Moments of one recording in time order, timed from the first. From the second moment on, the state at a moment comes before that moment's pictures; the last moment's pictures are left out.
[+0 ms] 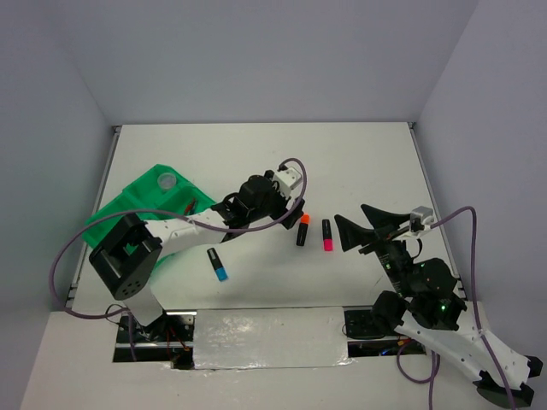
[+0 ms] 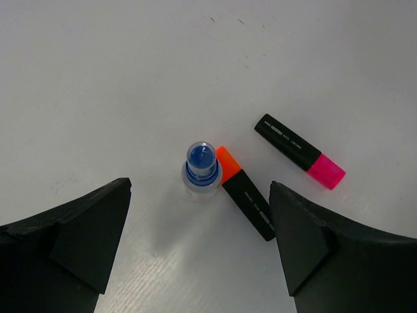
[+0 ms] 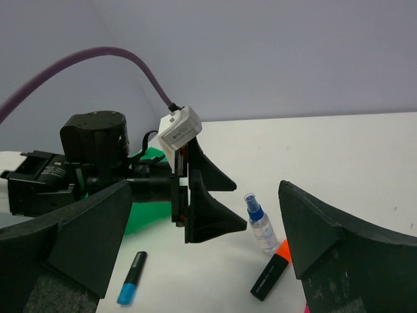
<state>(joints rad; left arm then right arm) -0.80 1.64 1.00 0.24 0.05 -0.03 0.90 0.12 0.45 -0.02 0.46 0.27</state>
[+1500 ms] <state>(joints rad) -0.33 1.03 1.04 -0.17 -0.79 -0.23 0.90 0.16 0.45 -0.03 0.40 0.26</state>
